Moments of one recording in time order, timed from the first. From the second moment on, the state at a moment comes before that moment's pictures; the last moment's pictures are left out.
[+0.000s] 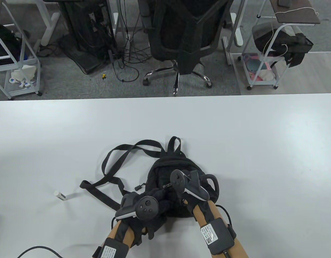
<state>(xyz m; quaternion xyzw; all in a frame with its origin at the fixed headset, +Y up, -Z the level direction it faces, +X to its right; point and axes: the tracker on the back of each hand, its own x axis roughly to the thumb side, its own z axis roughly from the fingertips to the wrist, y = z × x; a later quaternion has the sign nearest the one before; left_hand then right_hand) -0.106 -0.774 -0.204 -0.14 -0.35 0.16 0.91 0.058 -0.742 -0.264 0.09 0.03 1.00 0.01</state>
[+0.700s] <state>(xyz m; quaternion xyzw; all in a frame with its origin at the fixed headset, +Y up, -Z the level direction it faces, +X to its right) -0.105 -0.774 -0.204 -0.14 -0.35 0.15 0.91 0.090 -0.738 -0.268 0.05 0.03 1.00 0.02</state>
